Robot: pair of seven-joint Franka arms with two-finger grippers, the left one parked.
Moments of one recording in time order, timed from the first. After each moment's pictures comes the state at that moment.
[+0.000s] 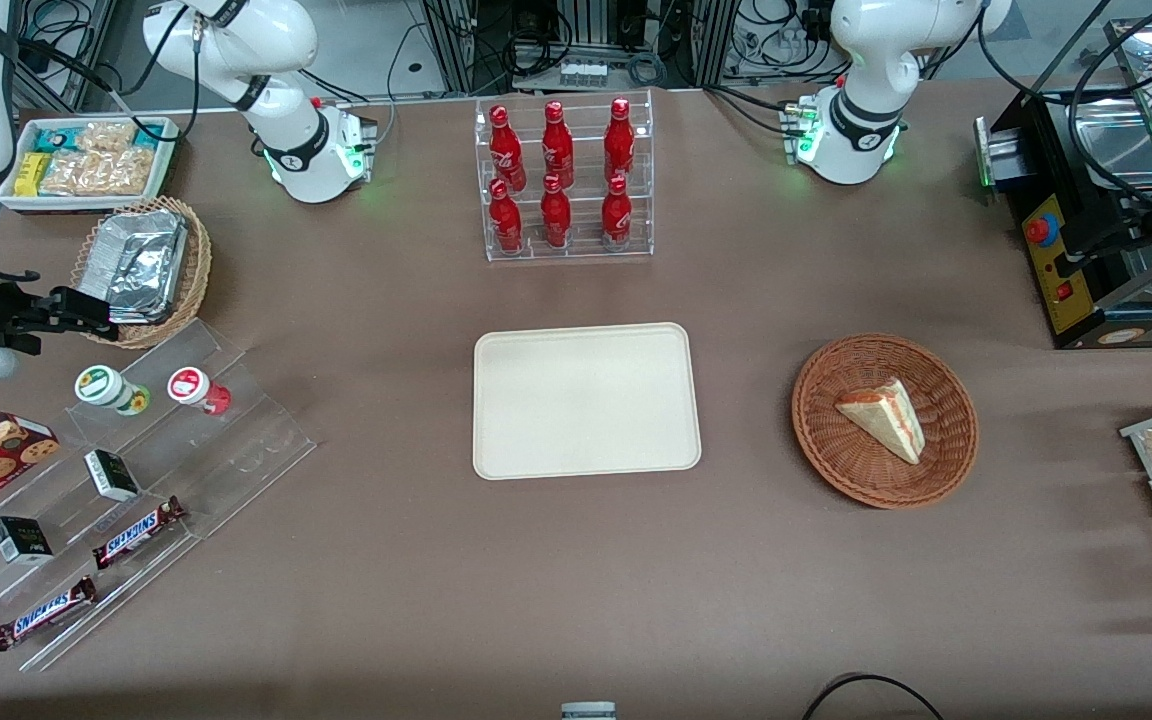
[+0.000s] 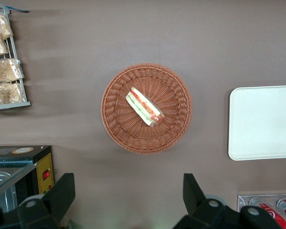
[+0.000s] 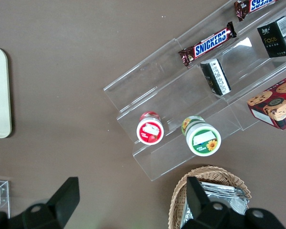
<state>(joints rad) -0.02 0.01 -0.11 -1.71 0.00 1.63 -0.25</state>
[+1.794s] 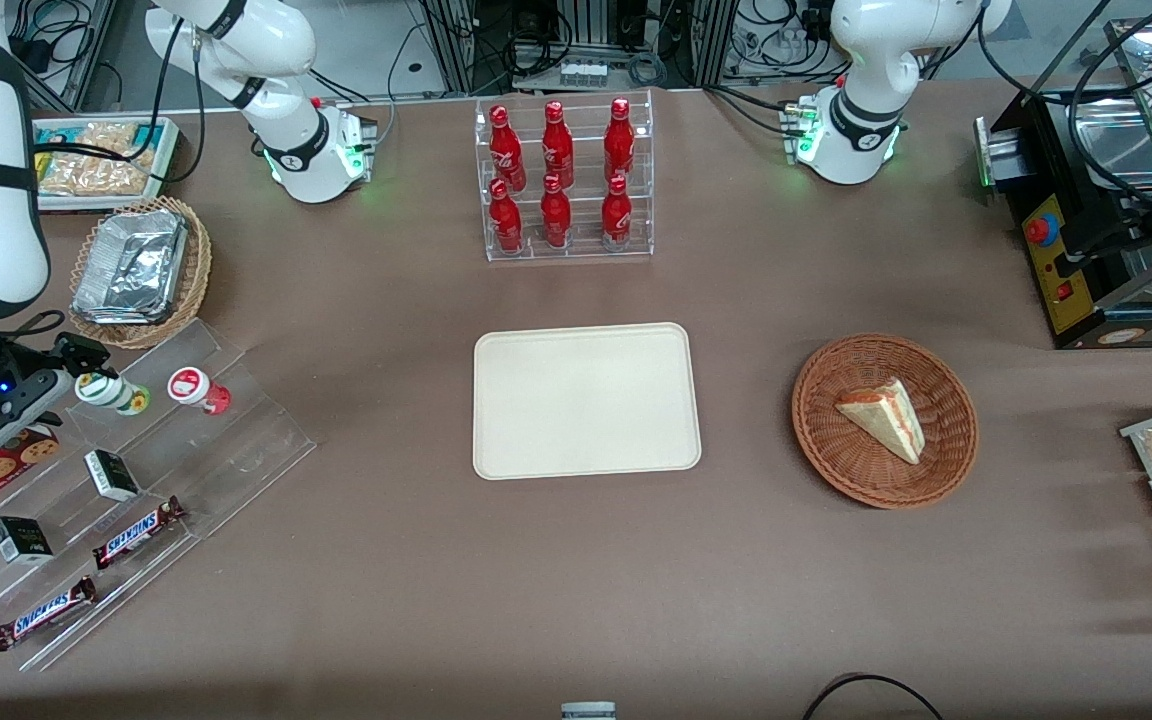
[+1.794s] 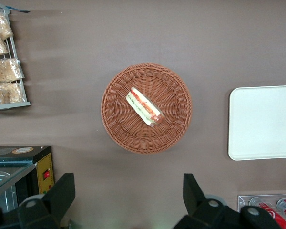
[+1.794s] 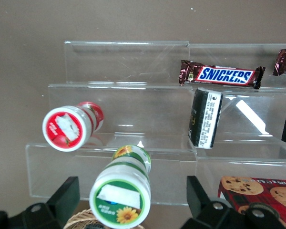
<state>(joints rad) -0.18 0.15 -0.13 -1.95 0.02 2.04 -1.07</state>
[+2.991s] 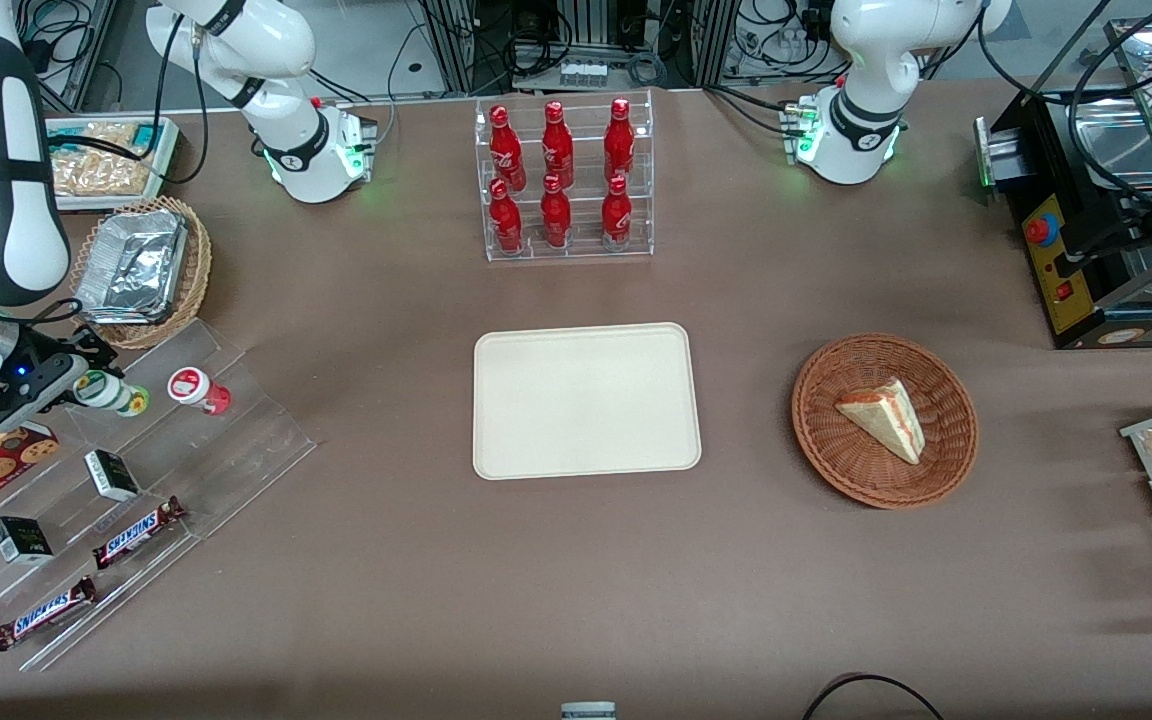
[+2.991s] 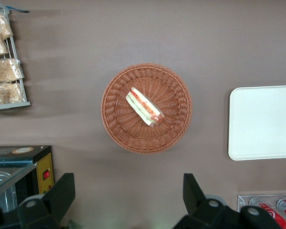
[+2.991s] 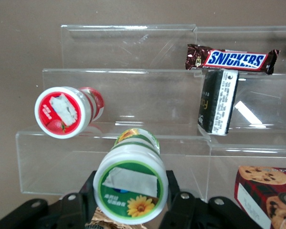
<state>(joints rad) -0.21 0.10 -0.12 -2.07 0.02 2.14 -1.08</state>
